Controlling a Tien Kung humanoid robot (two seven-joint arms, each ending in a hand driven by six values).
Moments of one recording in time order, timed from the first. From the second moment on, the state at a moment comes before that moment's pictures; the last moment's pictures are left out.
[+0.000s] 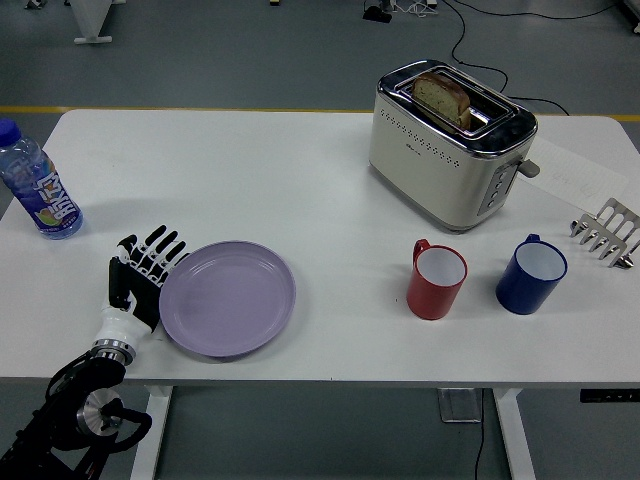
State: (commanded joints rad) left arm -0.16 0.00 -1.37 -1.01 0.65 -0.08 -0.22; right arm -0.07 0.00 0.36 0.31 0.64 -0.20 0.07
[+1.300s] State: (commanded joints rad) left arm -0.23 0.00 -1.20 -0.99 0.61 -0.09 -0.21; right arm -0.06 0.00 0.36 0.31 0.63 -0.20 0.07
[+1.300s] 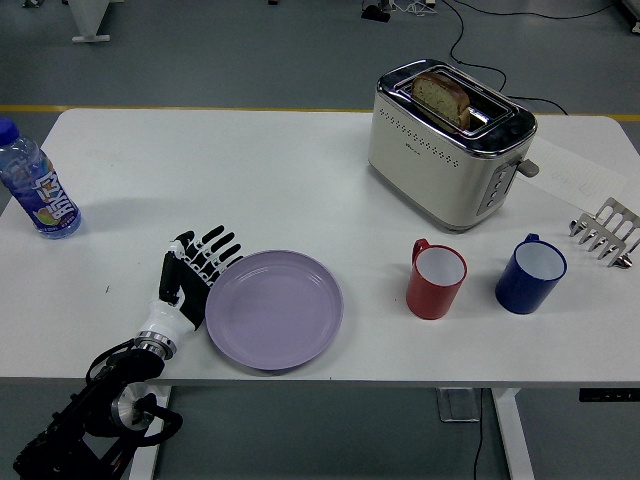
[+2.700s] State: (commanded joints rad) left arm -0.30 0.00 -1.24 -1.00 0.60 -0.08 -0.21; right arm -0.06 -0.01 0.39 0.31 0.59 -0.21 0.06
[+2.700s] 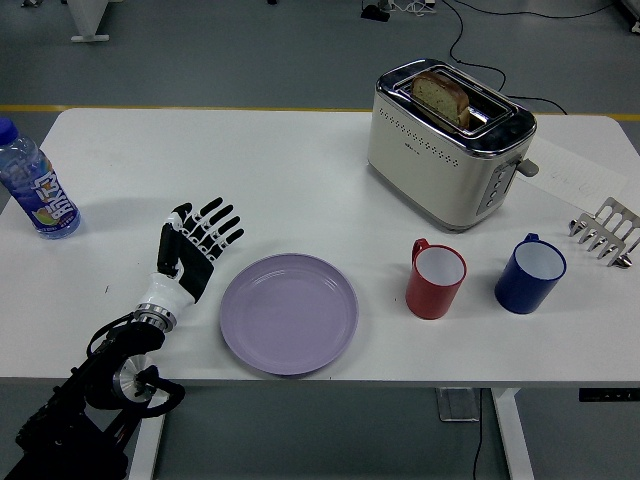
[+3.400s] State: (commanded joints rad) left arm -0.20 0.15 -1.52 -1.15 0.65 -0.07 -0.14; right arm -0.07 -0.01 0.37 0.31 0.64 -0.19 0.08
